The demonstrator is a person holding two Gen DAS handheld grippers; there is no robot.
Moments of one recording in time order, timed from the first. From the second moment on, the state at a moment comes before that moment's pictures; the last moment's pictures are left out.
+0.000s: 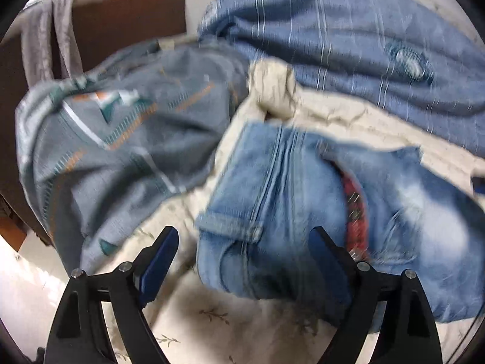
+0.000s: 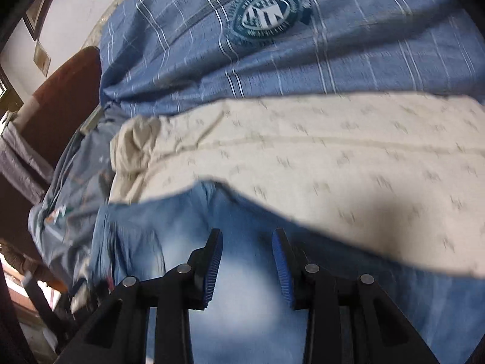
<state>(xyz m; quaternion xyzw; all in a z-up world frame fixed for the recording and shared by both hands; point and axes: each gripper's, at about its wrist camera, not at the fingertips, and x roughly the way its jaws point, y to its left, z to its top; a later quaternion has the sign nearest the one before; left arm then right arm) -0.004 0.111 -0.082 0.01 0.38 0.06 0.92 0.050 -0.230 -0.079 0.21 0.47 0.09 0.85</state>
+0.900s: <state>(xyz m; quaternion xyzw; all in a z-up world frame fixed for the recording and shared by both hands) -0.023 0.060 -0.066 0.05 0.32 0.02 0.95 -0.118 -0.359 -0.096 0.31 0.37 0.02 0.88</state>
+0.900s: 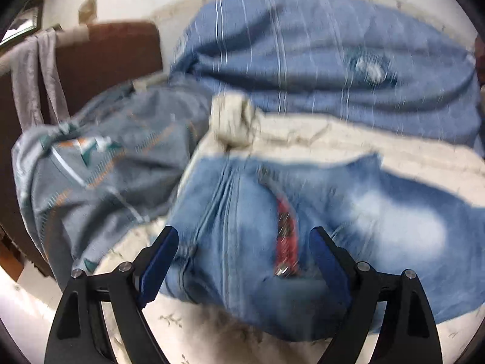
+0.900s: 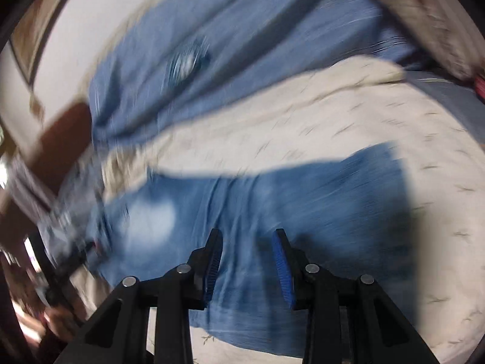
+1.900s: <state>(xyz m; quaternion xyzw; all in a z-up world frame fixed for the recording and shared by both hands) -0.033 -0.076 -0.100 0.11 0.36 -0.17 0.91 -0.181 -0.409 -0.103 0.36 0.36 -0.01 0.86</state>
